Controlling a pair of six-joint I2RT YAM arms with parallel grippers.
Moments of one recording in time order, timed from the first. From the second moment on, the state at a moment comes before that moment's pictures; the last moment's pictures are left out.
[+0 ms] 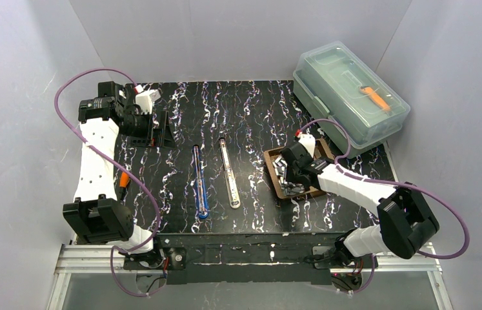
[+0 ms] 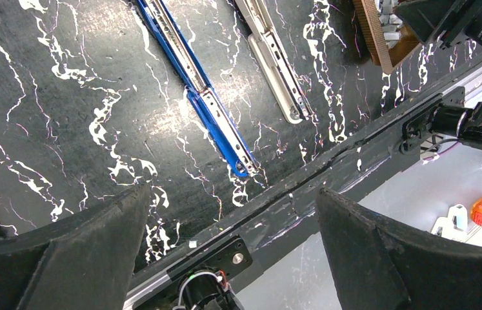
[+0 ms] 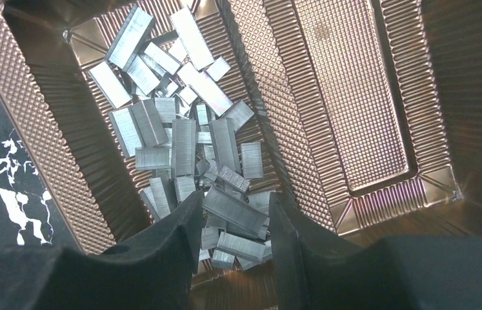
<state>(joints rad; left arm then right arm) 0.13 1.47 1.63 -1.39 0.62 0.28 0.68 1.37 0.79 -0.46 0.44 0.63</state>
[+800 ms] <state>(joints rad) 0.13 1.47 1.63 -1.39 0.61 0.28 0.99 1.66 1.07 -0.50 0.48 0.77</state>
